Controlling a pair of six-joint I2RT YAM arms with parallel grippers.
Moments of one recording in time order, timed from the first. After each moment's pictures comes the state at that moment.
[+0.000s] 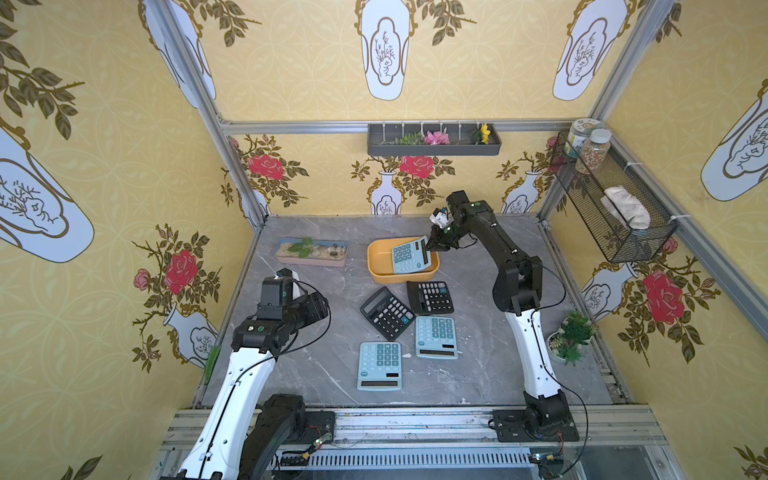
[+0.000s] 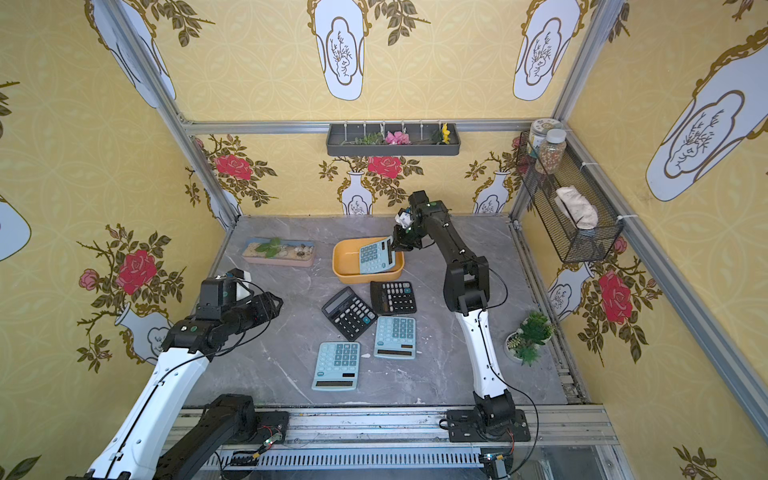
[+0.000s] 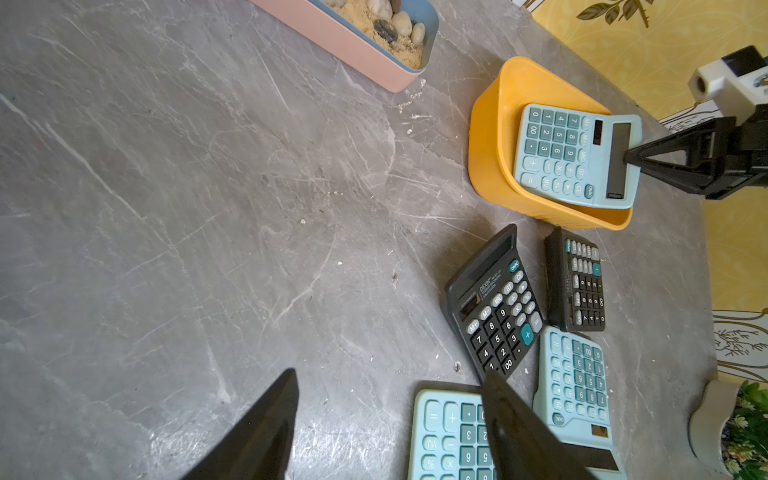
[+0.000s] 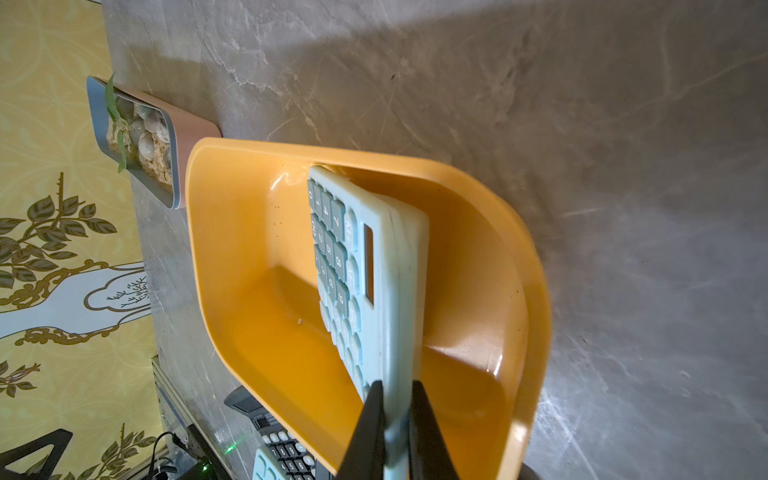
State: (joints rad) left arm -0.08 0.86 0.77 -0.76 0.16 -0.47; right arm 0.25 2.55 2.47 -1.16 -0.58 0.21
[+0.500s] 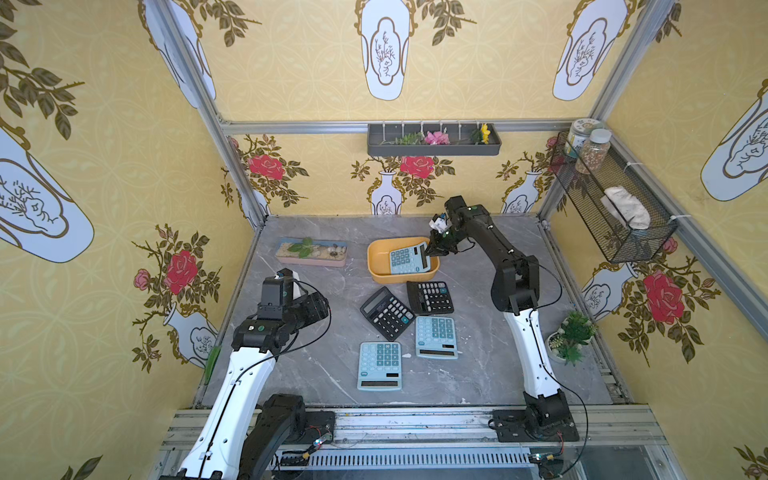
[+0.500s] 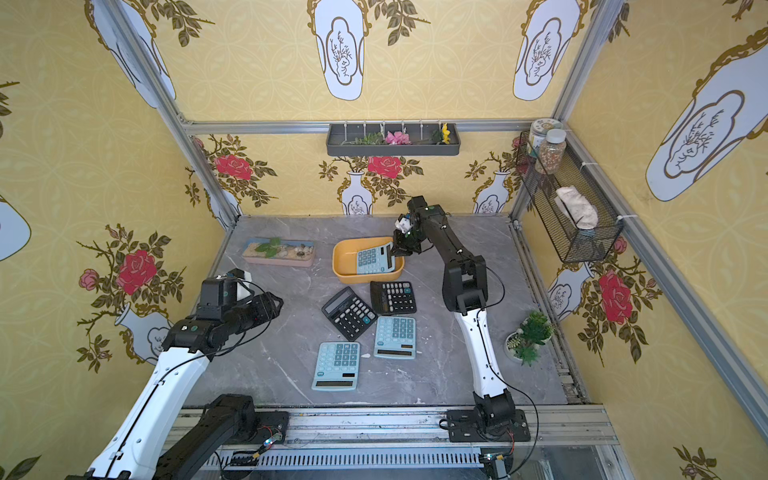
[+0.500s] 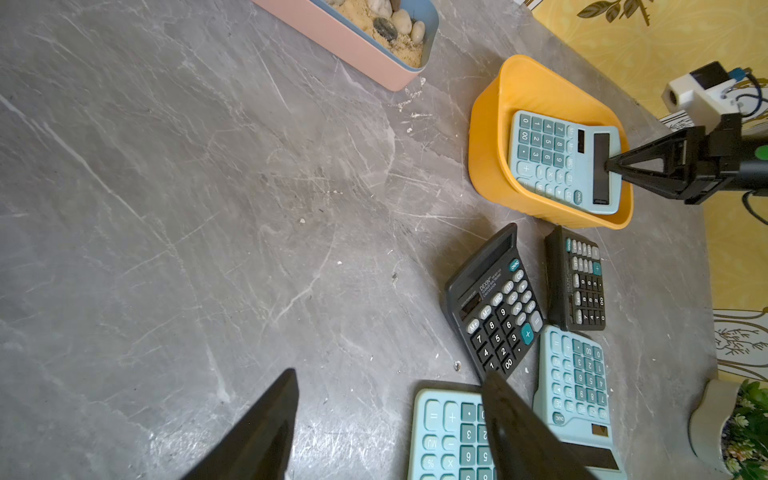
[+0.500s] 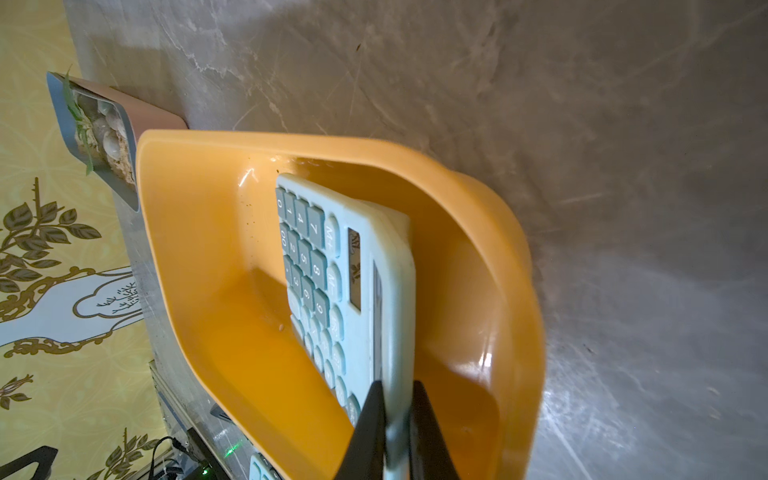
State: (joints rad) left arm -0.08 0.86 0.77 -0.76 0.16 -0.47; right arm 0.25 2.57 2.44 -1.14 -0.56 0.23
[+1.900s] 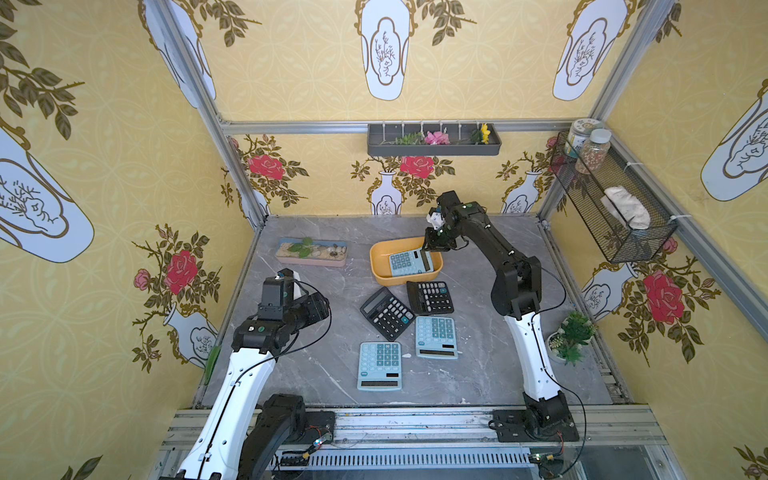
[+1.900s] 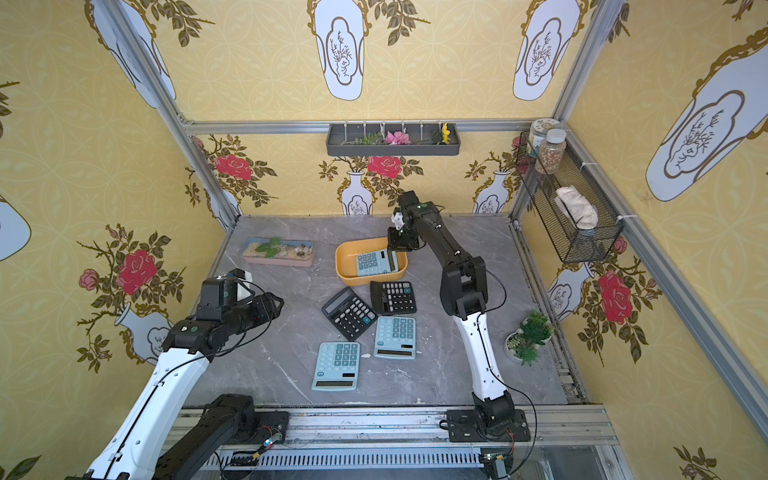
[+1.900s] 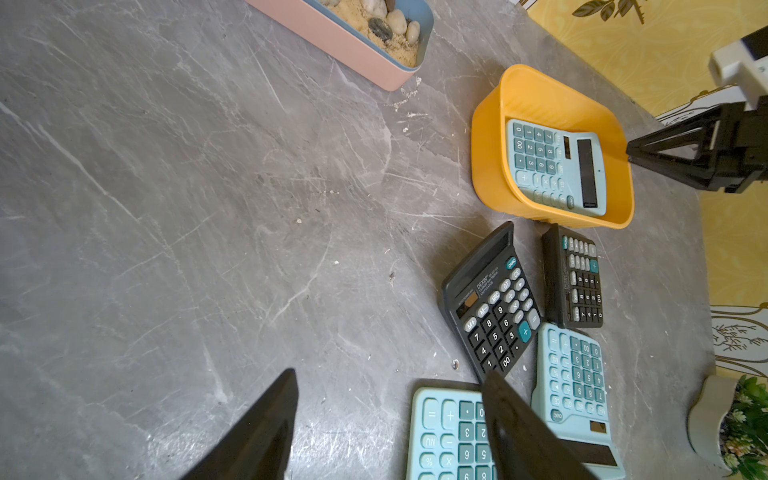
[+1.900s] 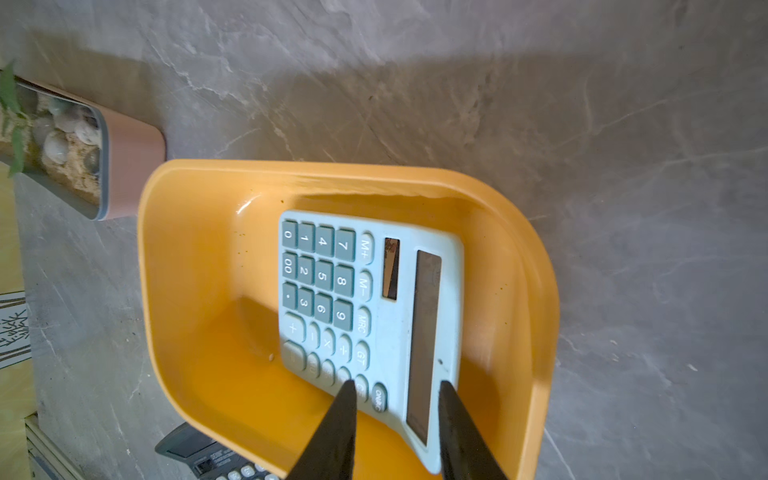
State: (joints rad) left arm -0.09 0.85 0.77 -0.76 0.16 -0.47; right arm 0.31 2.43 2.38 -1.10 -0.33 0.21
